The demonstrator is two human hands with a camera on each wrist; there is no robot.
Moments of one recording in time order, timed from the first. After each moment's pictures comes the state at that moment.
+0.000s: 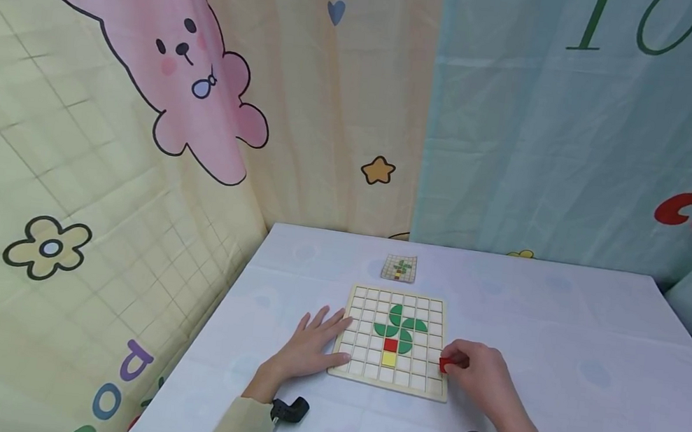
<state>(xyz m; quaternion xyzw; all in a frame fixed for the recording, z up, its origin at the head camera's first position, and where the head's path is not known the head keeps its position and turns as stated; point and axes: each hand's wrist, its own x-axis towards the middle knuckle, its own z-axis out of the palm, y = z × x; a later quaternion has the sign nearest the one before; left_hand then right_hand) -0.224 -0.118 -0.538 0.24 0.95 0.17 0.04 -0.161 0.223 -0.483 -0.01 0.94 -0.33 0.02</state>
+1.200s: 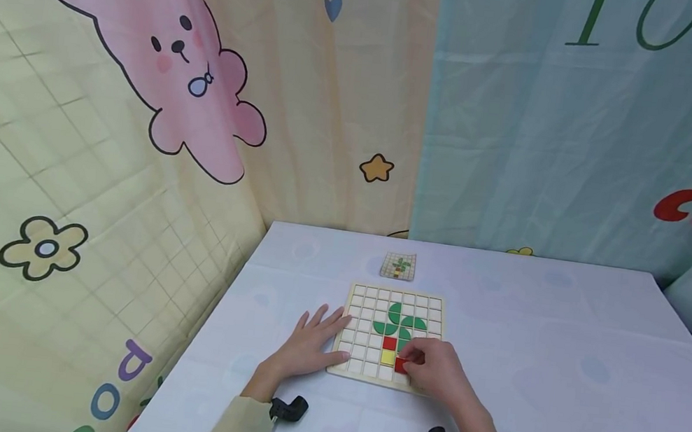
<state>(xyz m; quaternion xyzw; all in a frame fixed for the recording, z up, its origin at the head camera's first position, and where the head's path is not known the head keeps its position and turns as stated) -0.226 -0.118 -0.538 0.25 0.95 0.17 0.05 -0.171 0.163 -0.499 -0.05 0.92 -0.39 0.03</state>
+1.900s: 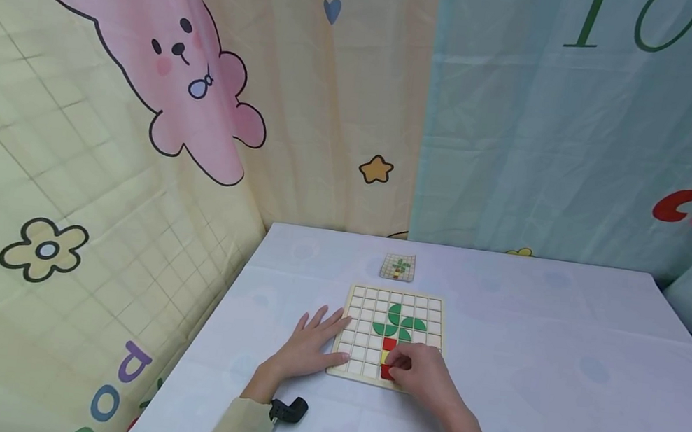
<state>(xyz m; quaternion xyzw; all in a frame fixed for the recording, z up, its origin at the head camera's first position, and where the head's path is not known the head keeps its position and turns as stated) -0.226 -0.120 -0.538 0.25 0.95 0.18 0.04 -0.166 0.140 -0.503 -0.05 0.92 -0.39 0.03</state>
